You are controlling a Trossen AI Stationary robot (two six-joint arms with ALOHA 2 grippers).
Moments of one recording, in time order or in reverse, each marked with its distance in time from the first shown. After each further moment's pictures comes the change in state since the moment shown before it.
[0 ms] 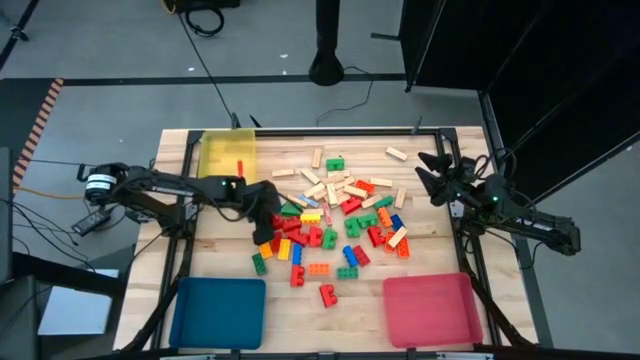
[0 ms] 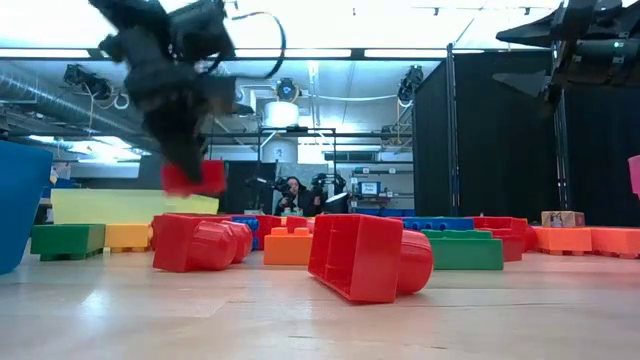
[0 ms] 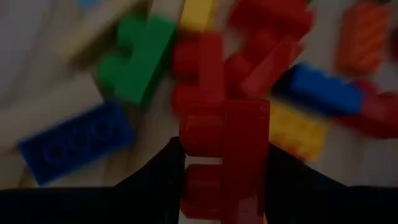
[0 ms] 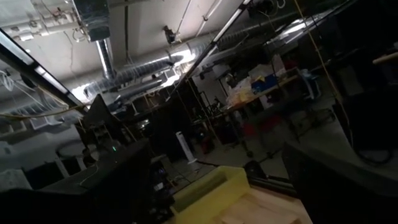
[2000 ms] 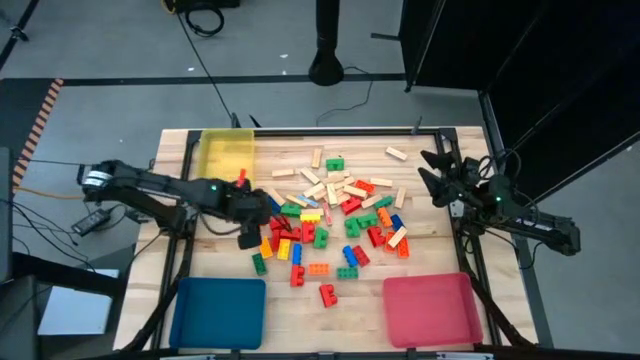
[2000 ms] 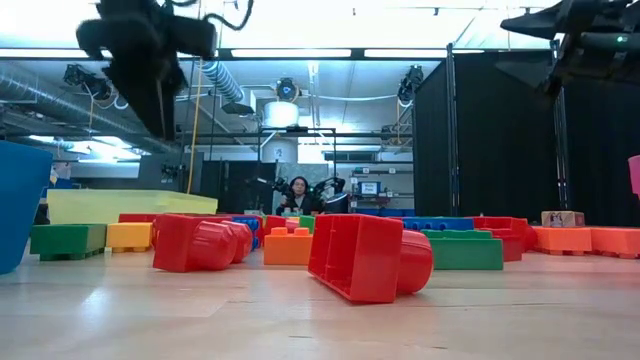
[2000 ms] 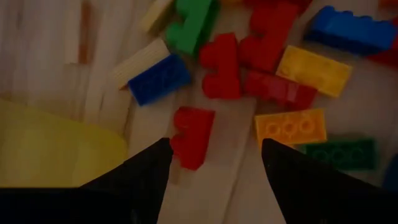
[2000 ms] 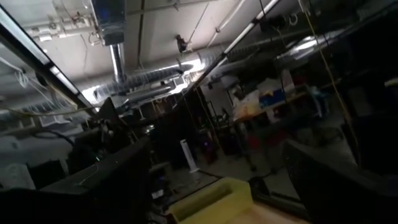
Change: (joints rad) left arm -0.226 -0.016 0.261 -0.517 -0.337 -0.077; right arm 0.000 0.000 0.000 0.066 -0.031 -0.055
